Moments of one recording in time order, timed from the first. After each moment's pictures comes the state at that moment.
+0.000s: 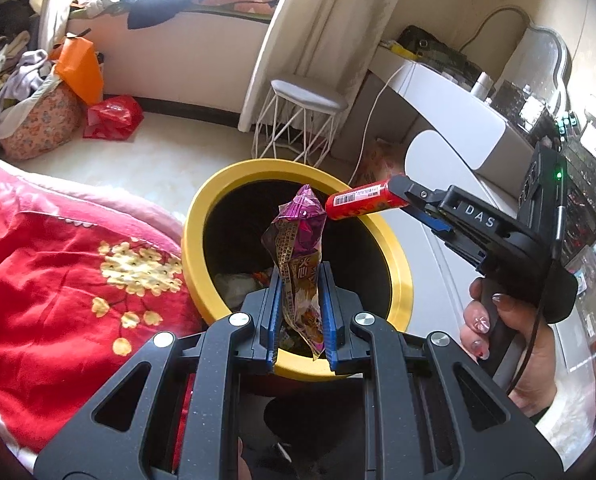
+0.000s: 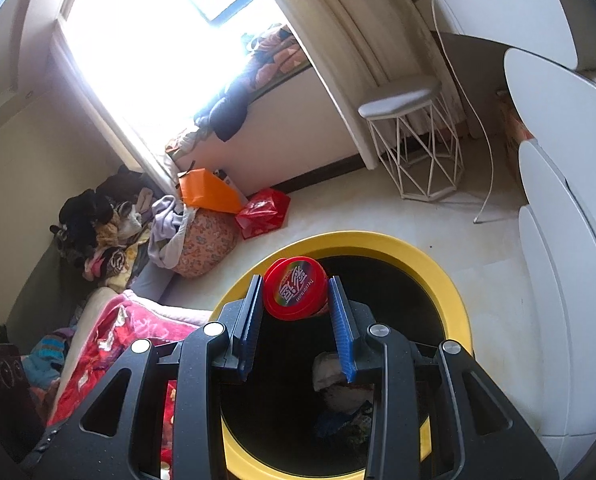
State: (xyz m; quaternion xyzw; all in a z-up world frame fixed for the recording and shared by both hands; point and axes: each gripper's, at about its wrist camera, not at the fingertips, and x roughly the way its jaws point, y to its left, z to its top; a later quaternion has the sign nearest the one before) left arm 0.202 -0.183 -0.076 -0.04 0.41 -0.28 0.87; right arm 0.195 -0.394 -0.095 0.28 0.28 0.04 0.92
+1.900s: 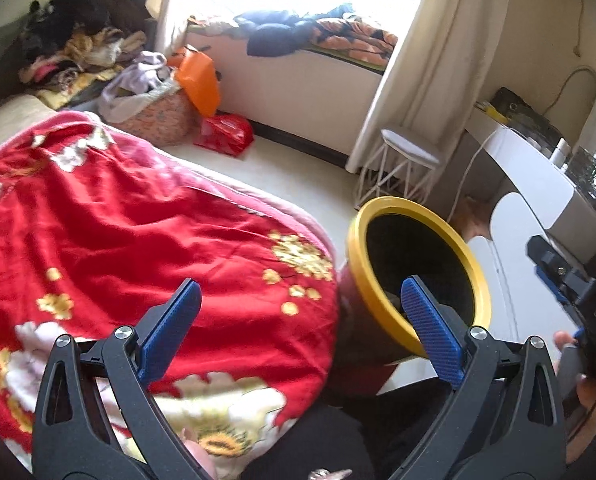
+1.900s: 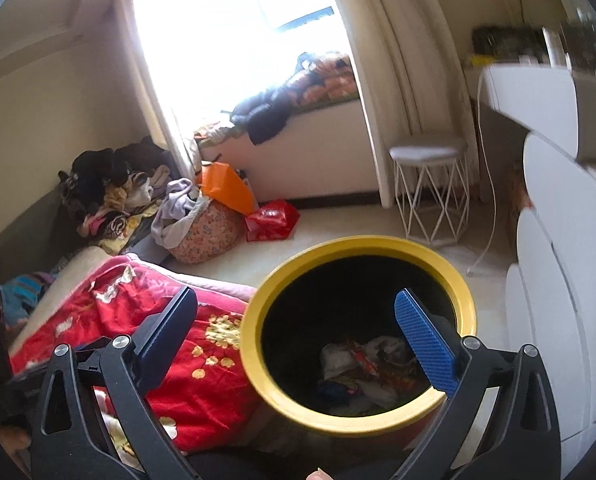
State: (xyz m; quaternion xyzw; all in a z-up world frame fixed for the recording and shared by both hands) left arm 0.145 -0.064 -0.052 -0.08 0.35 -0.09 0.93; right arm 0.105 -0.293 -0.051 0.13 0.22 0.05 0.97
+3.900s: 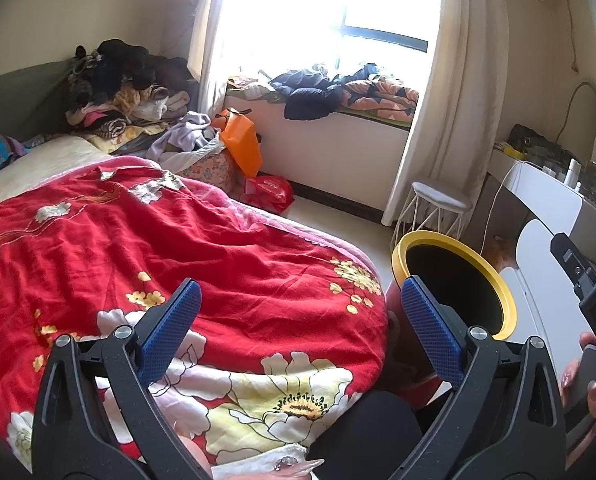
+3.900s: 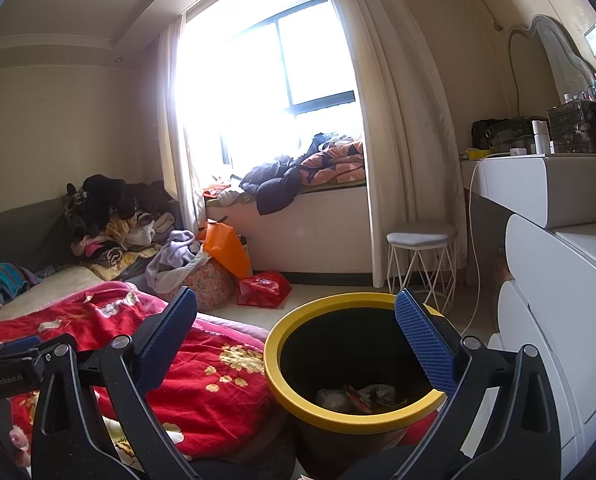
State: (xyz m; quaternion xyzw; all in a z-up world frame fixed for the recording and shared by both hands) left arm 0.060 -0.024 -0.047 -0.06 0.24 -0.02 0.97; right arm 0.032 -0.249 -0.062 0.08 0.07 0.01 0.99
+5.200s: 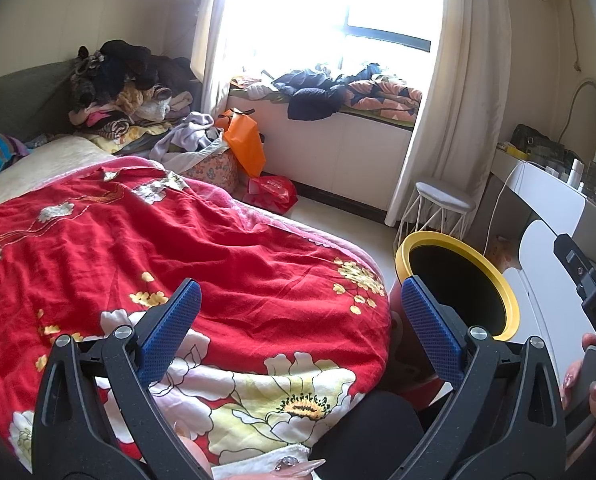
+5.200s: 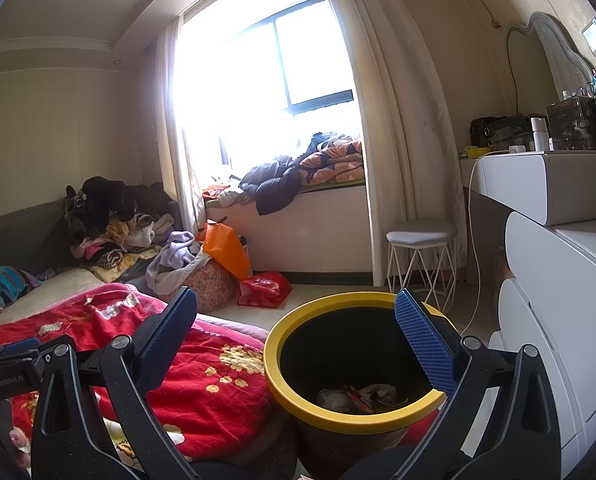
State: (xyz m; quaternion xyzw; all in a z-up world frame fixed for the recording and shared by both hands) left arm 0.059 -0.022 -0.047 -0.06 0.24 -0.02 0.97; right arm 0.030 -0.249 -0.062 0.08 0.07 0.01 0.99
